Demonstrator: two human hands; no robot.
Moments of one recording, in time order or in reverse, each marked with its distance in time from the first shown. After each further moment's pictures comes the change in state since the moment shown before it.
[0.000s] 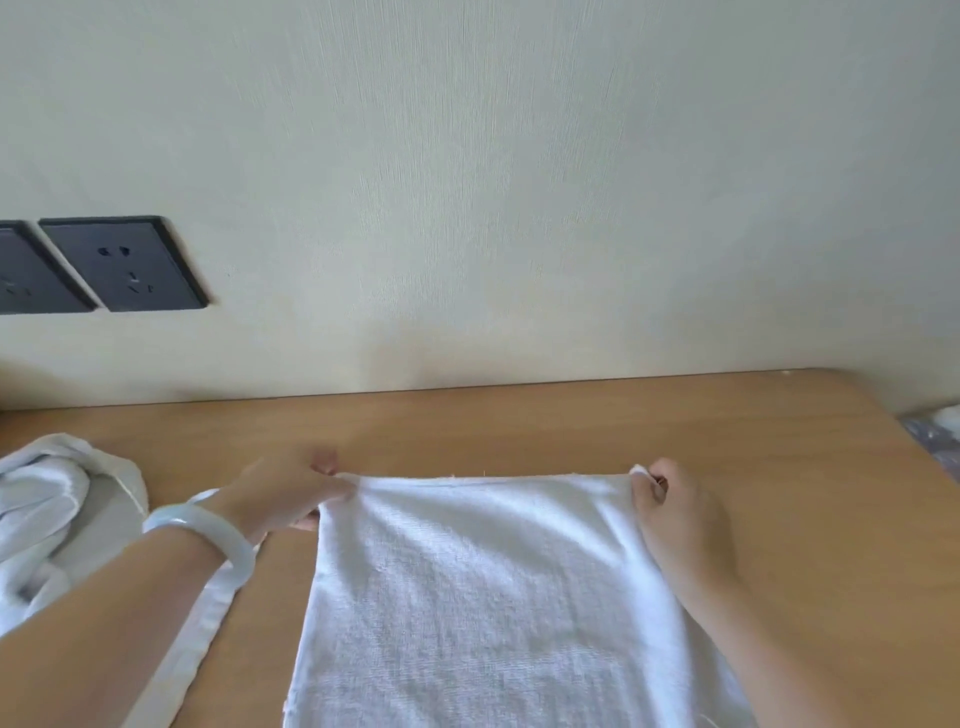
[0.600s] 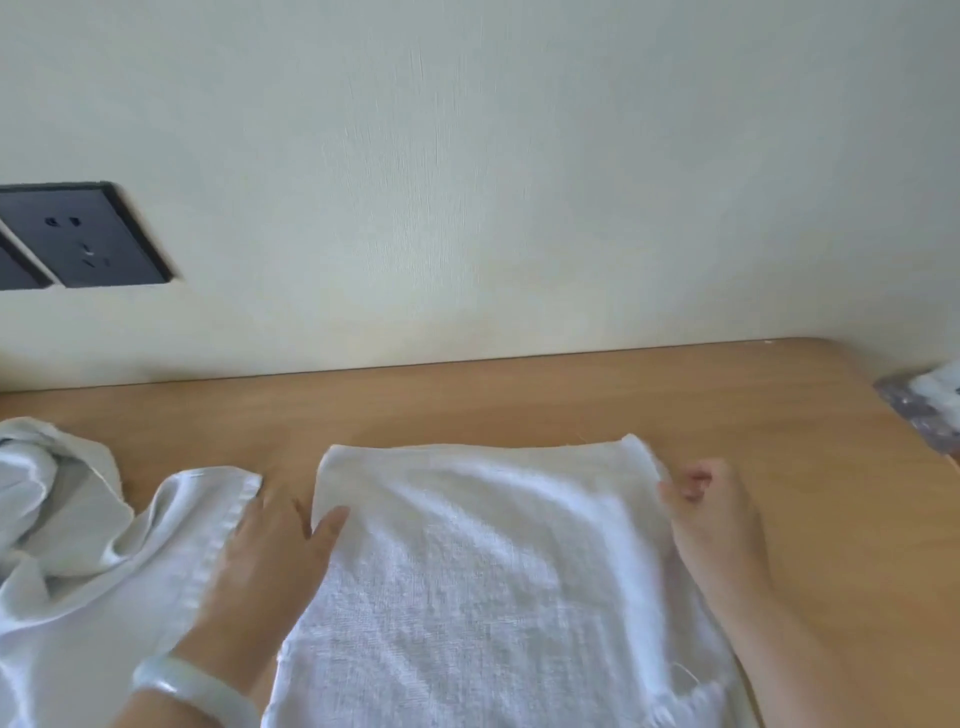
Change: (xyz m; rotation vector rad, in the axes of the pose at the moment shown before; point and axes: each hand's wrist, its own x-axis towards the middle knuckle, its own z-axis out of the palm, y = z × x) left_hand -0.058 -0.017 0.062 0.150 0.426 -0.011; right_hand -0.024 0.010 -0.037 0.165 -0.036 0.261
